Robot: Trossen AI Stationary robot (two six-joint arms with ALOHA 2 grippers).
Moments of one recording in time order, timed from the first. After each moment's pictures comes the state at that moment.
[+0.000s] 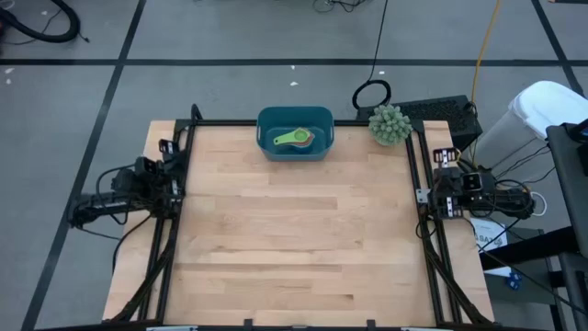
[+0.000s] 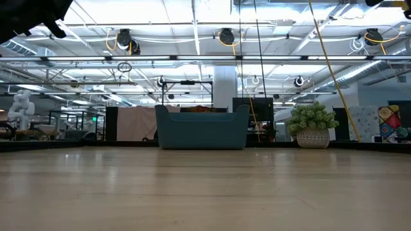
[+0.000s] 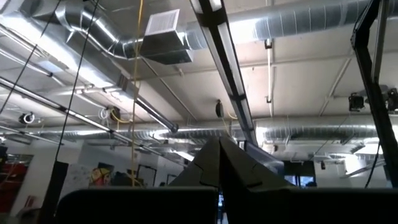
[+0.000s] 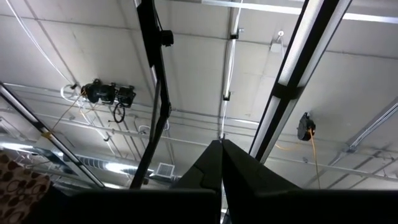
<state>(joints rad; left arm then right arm) 0.15 0.01 0.01 0.79 -0.14 0.07 -0.02 0.00 0.01 1.04 -0.18 -0.08</state>
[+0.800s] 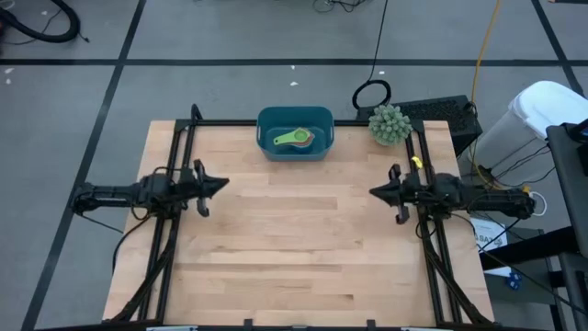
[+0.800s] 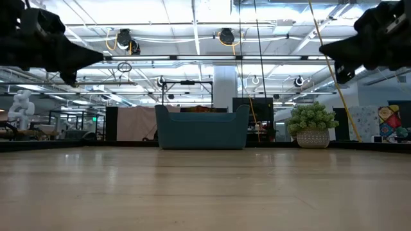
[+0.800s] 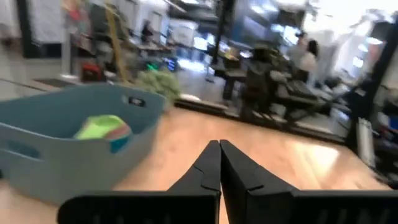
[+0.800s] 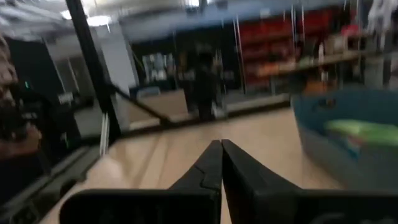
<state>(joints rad) -0.02 0.01 0.01 0.05 -0.24 -0.15 -0.02 0.00 0.02 0.08 0.00 0.19</state>
